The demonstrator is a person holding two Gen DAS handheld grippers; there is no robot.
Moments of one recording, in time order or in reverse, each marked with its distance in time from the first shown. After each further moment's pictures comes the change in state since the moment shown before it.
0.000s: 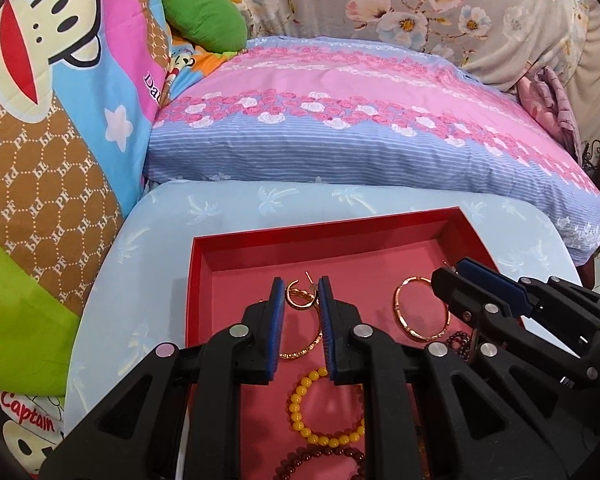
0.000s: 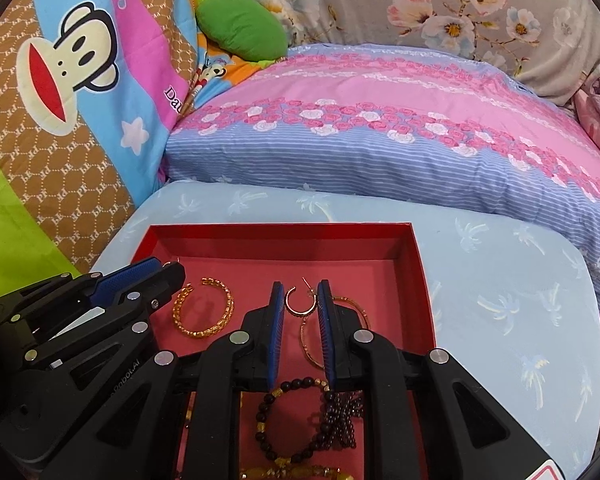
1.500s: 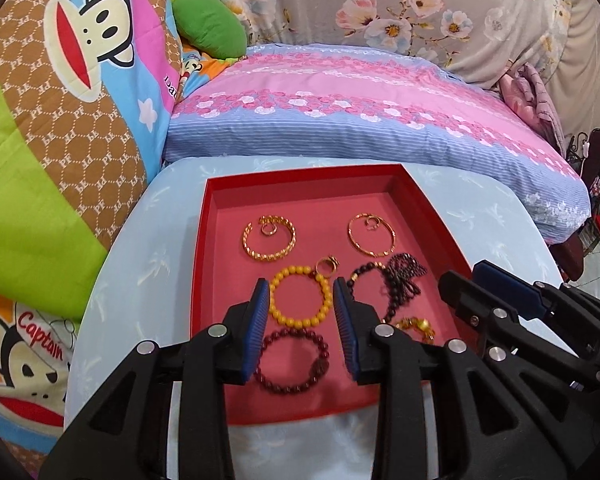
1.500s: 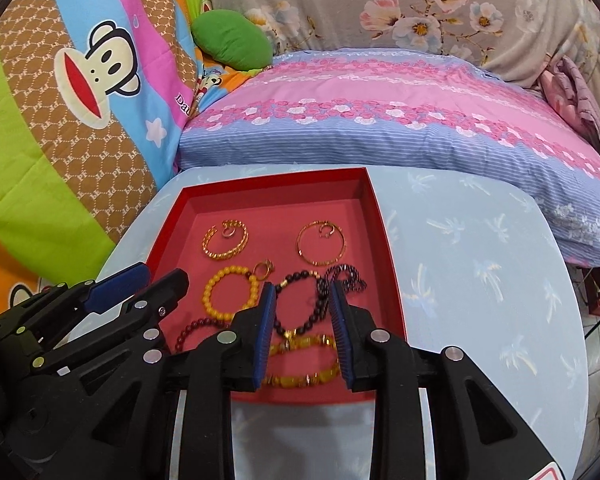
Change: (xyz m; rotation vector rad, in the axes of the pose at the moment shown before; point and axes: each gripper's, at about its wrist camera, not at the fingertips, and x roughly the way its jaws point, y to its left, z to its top) left arm -0.094 -0.028 -0.069 0.001 -0.025 0.001; right arm -0.105 -0.001 -0.074 0.066 -0.028 -0.027
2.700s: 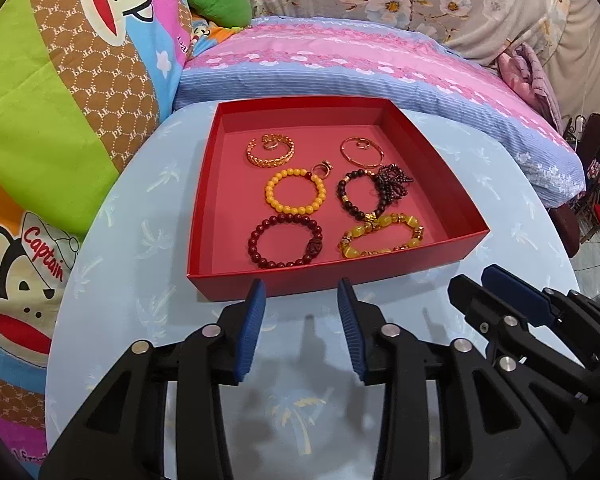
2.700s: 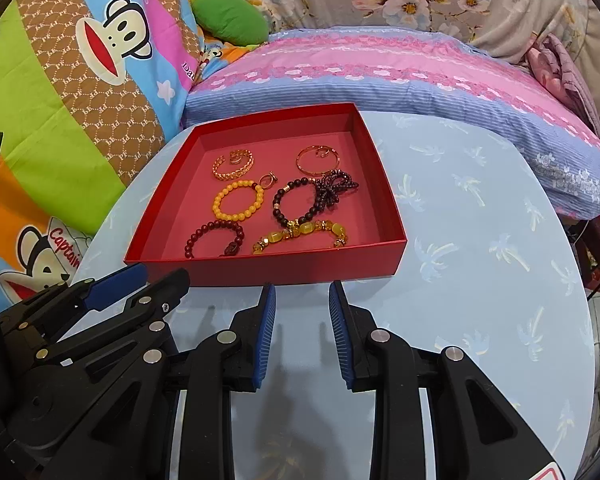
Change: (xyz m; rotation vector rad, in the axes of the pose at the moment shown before) left arm -0.029 -0.004 -0.076 -0.019 0.083 0.005; right arm -0.033 0.004 -0.078 0.015 0.061 -0.019
